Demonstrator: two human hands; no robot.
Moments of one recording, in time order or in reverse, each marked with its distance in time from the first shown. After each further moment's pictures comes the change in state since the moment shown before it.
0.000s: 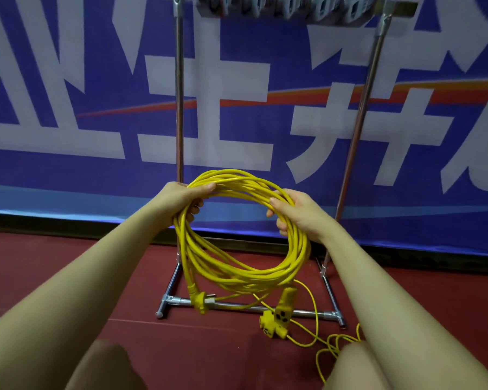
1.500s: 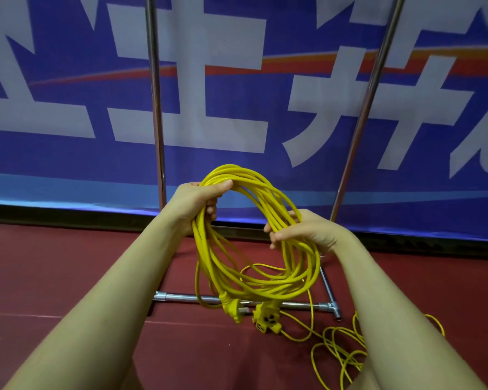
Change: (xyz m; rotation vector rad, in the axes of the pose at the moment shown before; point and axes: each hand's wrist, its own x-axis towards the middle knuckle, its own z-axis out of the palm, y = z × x) left_hand 0.049 -0.029 0.063 -0.359 -0.105 -0.027; right_hand 0.023 0.061 -0.037 0.037 -0.240 0.269
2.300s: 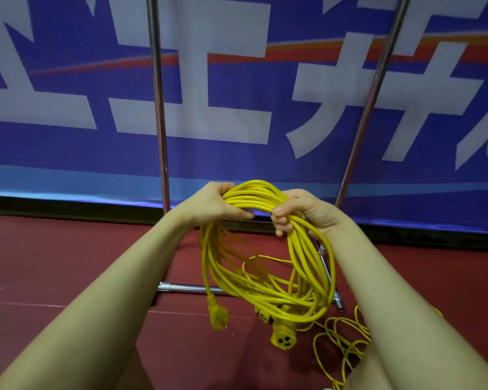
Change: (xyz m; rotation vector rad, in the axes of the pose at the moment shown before) left_hand 0.005 -0.016 -0.002 0.600 -0.329 0.160; right_hand 0.002 -0.026 0.026 0.280 -0.109 -0.070
